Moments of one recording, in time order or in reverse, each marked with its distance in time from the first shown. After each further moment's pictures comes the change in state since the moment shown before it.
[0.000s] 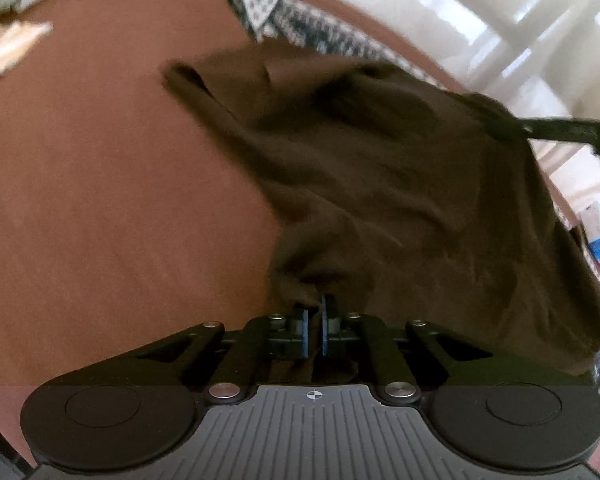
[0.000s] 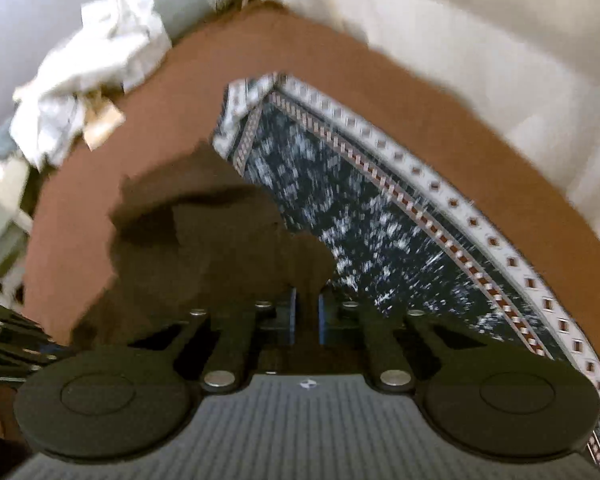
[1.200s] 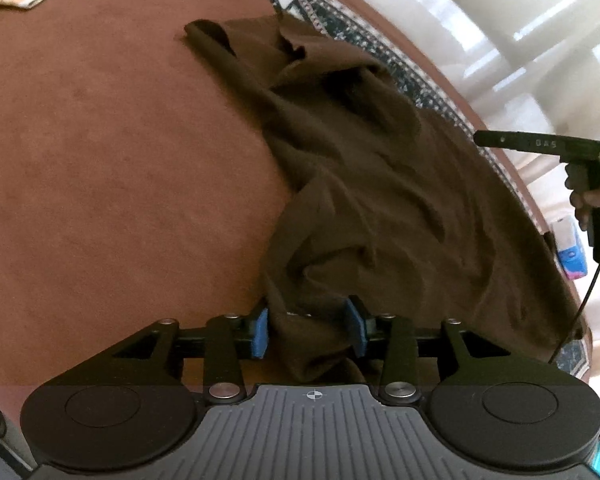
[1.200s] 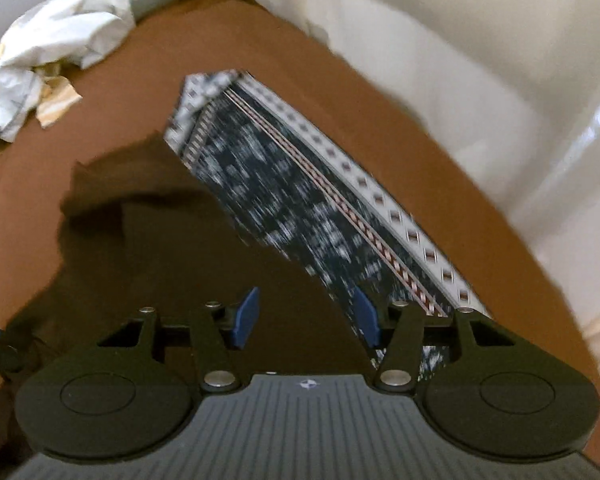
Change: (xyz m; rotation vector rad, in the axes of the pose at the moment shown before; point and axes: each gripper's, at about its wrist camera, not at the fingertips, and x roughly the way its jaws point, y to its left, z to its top) left arm -0.005 0.036 -0.028 -0.099 0.049 -0.098; right arm 0.022 0.000 0.009 -0.047 0.071 -0.186
